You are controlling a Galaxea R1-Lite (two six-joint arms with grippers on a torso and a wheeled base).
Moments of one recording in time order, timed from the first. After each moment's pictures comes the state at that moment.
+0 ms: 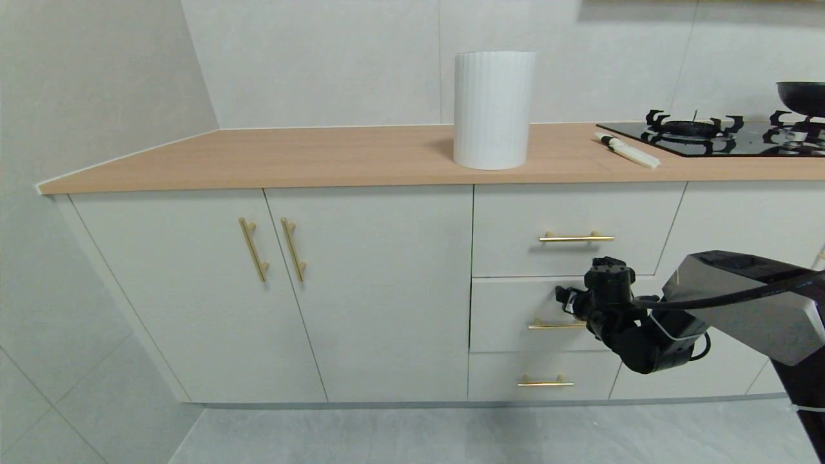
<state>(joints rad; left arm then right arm) 0.00 0.00 0.00 0.00 0.00 0.00 0.21 2.49 -1.16 -0.96 -0.36 0.40</state>
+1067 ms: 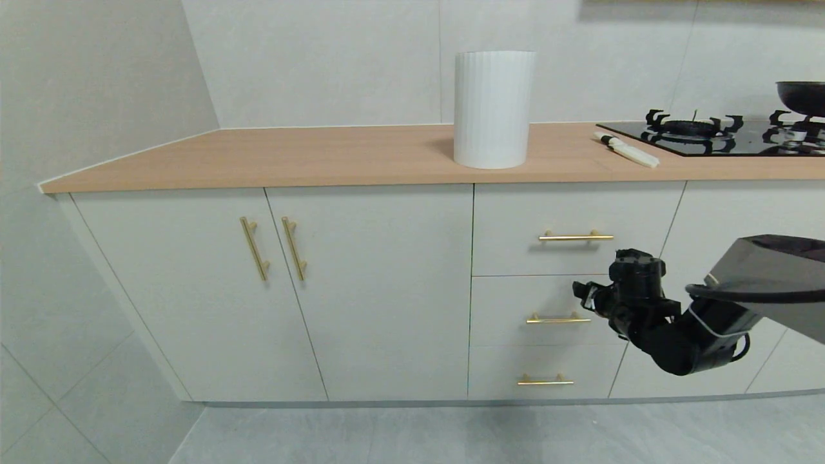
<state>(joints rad) 0.00 0.00 0.00 0.00 0.00 0.00 0.20 2.29 -0.95 -0.95 -0.36 0.40</state>
